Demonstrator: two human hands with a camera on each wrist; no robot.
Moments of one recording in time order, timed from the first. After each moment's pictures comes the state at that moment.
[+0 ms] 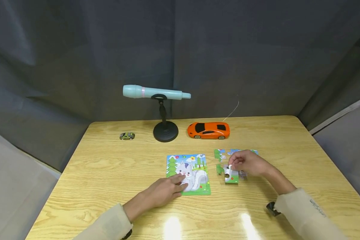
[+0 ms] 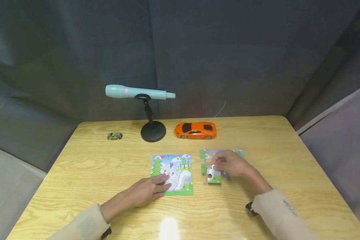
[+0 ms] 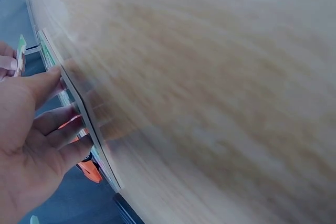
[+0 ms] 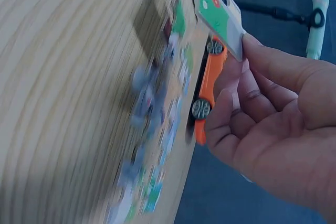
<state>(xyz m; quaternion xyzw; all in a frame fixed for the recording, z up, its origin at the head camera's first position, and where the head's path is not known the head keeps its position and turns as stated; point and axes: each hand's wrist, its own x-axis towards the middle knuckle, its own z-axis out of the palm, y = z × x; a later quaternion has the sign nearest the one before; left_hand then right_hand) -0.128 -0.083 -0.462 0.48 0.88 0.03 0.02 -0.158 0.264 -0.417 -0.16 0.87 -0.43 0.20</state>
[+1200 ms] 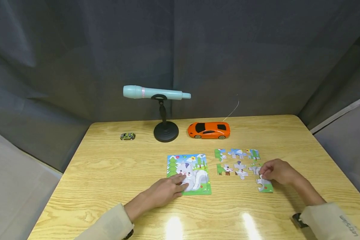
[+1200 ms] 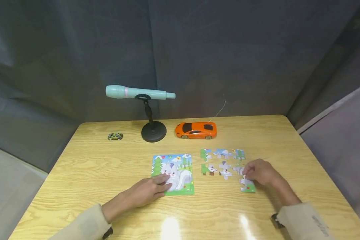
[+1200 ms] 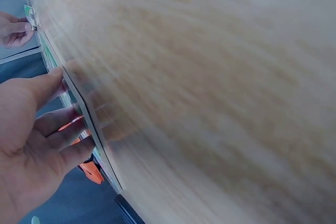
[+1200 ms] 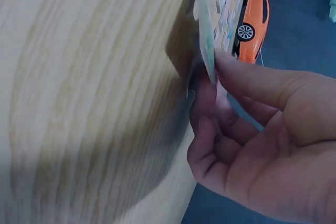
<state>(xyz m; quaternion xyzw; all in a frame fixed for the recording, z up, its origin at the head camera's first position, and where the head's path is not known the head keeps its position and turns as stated) -0.127 -0.081 -0.462 0.47 0.88 0.03 0.04 -0.135 0.342 -0.447 -0.03 0.93 -0.32 0.18</state>
